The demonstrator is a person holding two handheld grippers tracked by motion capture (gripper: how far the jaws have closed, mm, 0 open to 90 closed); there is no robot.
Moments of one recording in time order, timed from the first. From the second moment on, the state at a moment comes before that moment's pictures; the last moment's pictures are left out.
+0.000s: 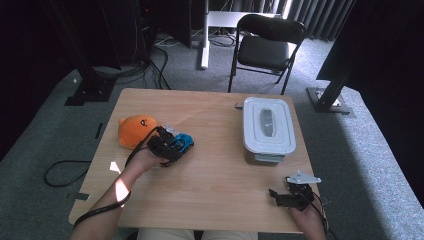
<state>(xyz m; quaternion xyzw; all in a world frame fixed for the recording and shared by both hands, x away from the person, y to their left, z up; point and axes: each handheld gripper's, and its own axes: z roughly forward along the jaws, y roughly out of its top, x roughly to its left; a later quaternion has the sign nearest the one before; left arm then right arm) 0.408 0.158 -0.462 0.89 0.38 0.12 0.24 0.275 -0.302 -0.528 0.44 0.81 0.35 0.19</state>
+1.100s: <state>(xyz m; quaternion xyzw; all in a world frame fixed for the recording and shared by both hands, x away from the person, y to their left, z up) 0.296 0.247 -0.468 0.89 0.38 0.13 0.23 0.275 -0.301 -0.528 0.44 0.80 0.35 0.19</state>
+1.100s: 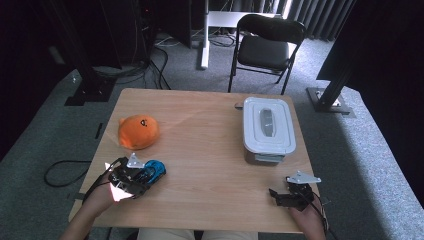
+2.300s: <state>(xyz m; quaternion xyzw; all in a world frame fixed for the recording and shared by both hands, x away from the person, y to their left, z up) 0.271 0.273 -0.495 0.90 0.35 0.09 0.24 0.275 -0.302 -0.528 0.44 0.80 0.35 0.19</state>
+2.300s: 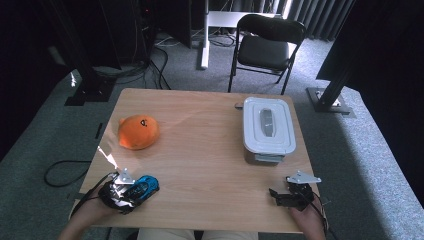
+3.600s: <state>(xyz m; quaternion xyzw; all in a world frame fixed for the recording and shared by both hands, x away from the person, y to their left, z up) 0.350 0.331 -0.470 0.79 0.49 0.19 0.29 0.275 -0.302 -0.528 0.44 0.80 0.35 0.19</state>
